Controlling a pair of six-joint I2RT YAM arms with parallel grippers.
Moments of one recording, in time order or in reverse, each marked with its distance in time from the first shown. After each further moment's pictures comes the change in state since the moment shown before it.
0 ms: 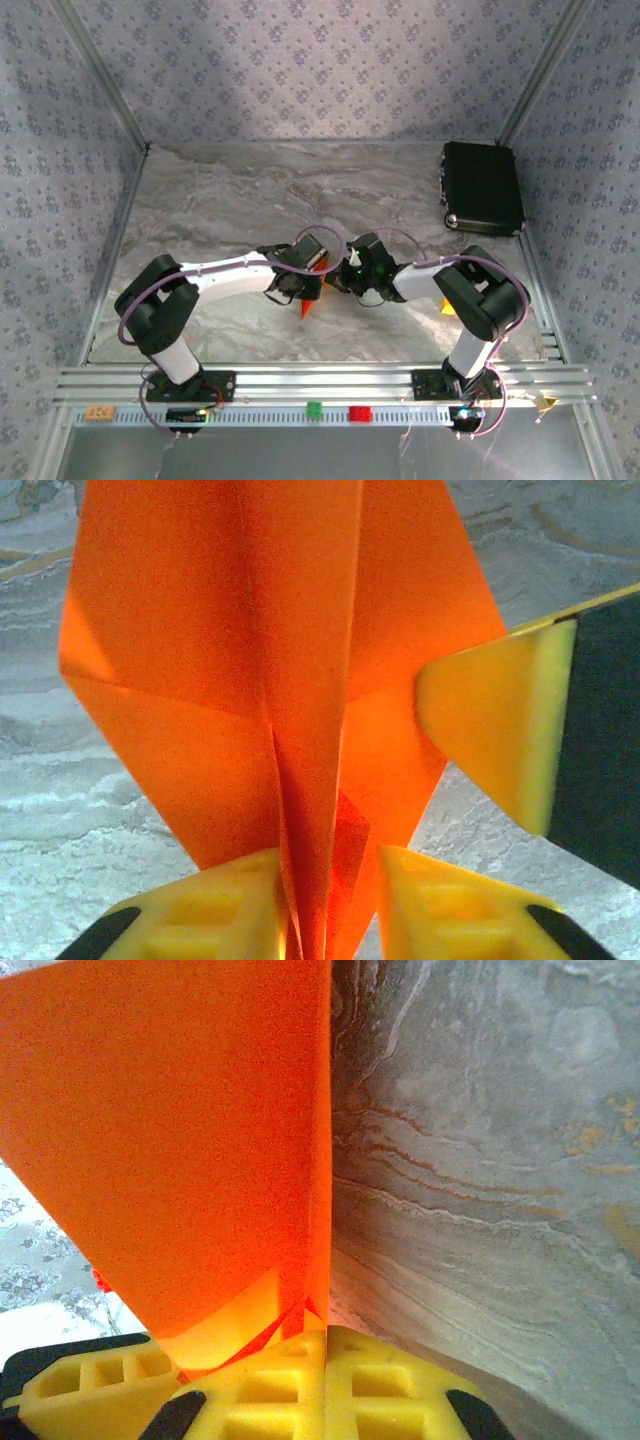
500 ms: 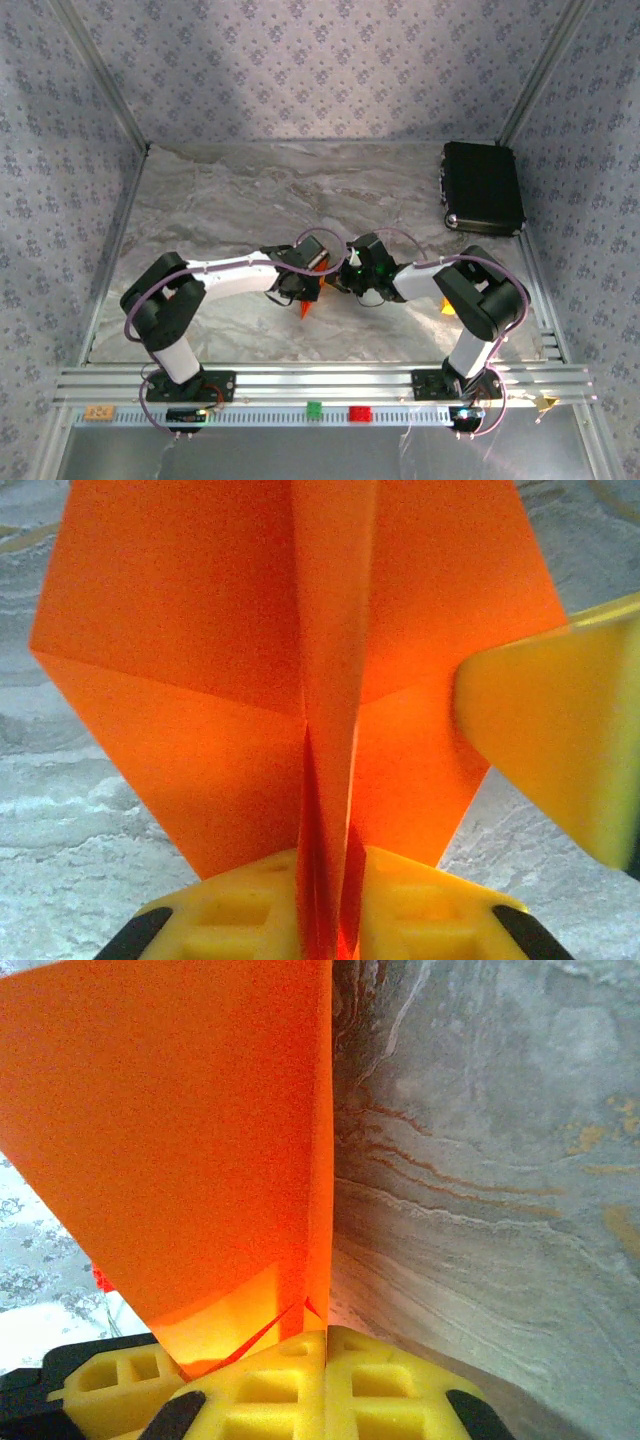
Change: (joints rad) left arm 0.000 0.035 0.004 -0.006 -0.008 0.002; right arm 0.000 0.000 0.000 0.000 0.000 0.000
